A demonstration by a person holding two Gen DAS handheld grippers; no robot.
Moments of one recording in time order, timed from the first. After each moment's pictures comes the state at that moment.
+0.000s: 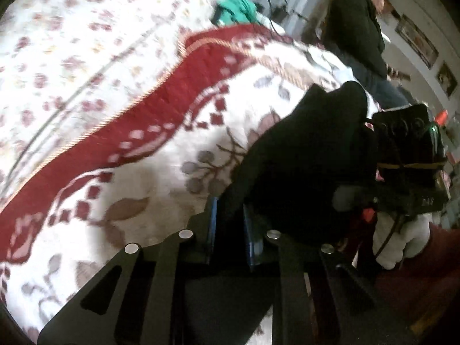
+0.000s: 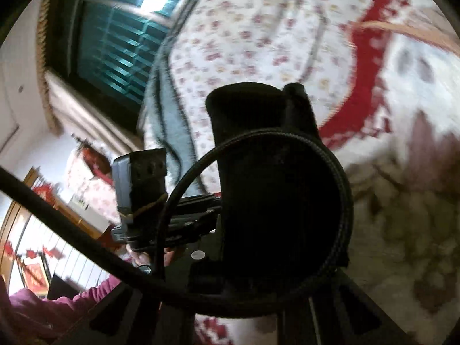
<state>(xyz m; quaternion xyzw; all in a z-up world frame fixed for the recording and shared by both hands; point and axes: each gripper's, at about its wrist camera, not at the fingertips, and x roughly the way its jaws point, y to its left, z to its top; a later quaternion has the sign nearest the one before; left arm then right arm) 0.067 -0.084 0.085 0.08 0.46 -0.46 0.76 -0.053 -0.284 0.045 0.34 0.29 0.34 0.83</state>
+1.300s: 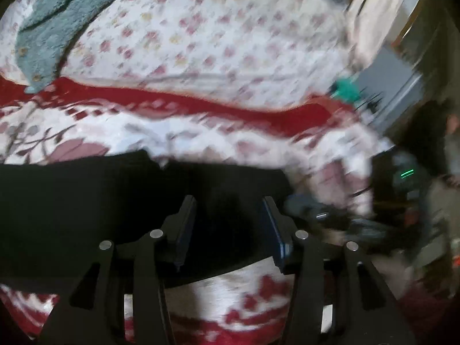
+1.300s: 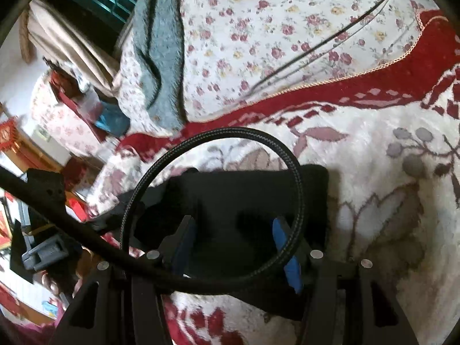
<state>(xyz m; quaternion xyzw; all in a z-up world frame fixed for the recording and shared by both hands) -0.022 0.096 0.081 -0.10 0.46 -0.18 0.86 -0.024 -0.134 0.030 0.17 0.43 0.32 0.83</state>
